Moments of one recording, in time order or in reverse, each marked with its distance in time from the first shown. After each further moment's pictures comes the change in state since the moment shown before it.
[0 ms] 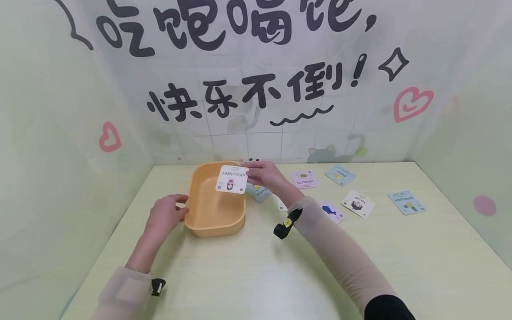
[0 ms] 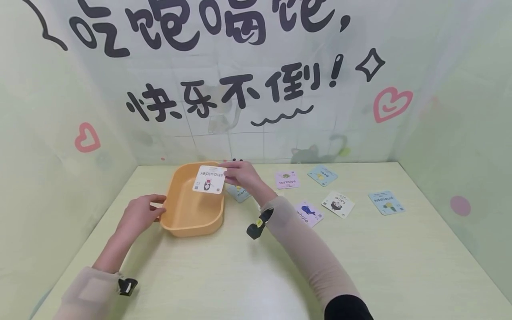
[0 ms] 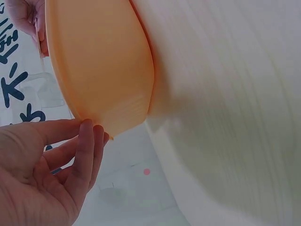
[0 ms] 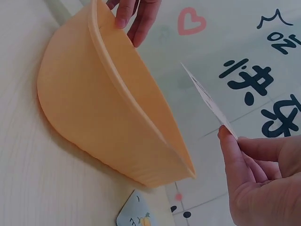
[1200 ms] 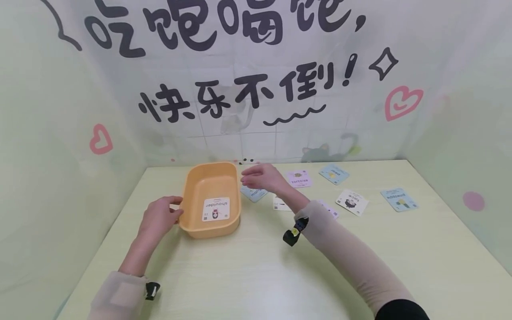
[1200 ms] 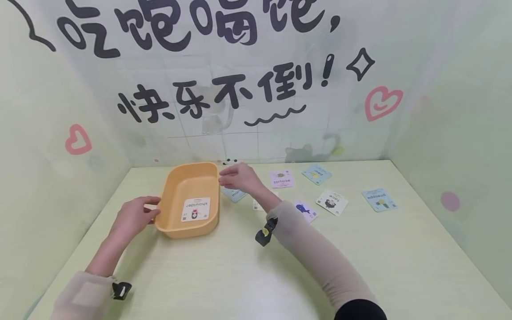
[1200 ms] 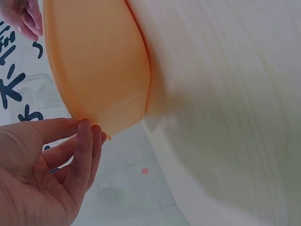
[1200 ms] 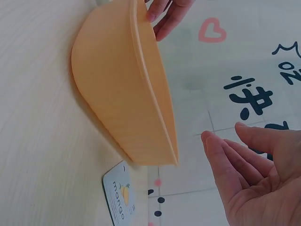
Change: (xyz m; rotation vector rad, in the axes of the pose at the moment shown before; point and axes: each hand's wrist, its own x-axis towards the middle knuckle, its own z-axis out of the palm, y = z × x) left_hand -0.001 0.005 0.004 0.007 -0.003 -0.032; right_hand -0.029 -0.004 -0.014 -0.371 -0.045 -0.110
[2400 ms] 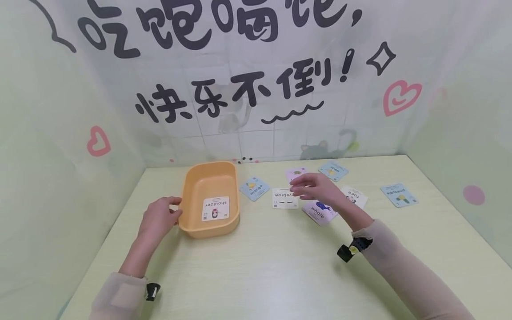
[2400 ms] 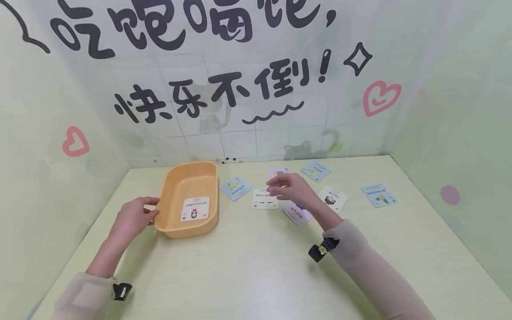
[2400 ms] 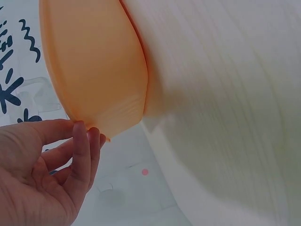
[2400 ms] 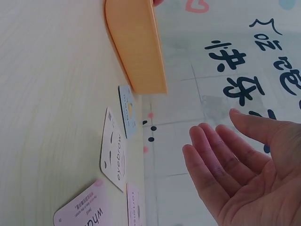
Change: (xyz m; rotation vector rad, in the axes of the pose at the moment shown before) left_hand -0.001 0.004 0.001 0.028 0.011 -0.005; right_hand -0.087 0.058 -0.098 -0.125 0.009 -0.095
